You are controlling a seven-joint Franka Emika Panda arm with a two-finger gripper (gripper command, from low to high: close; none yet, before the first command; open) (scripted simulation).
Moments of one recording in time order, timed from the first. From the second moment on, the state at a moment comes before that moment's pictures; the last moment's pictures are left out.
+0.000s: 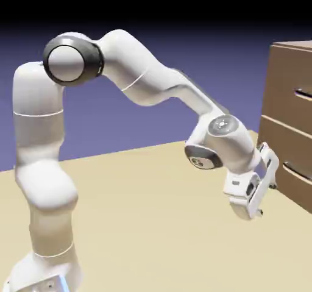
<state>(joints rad) 0.30 0.17 -0.62 -2.28 0.97 2.91 0.92</state>
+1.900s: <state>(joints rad) 0.56 1.60 -1.85 -0.82 2.70 2.84 1.46</state>
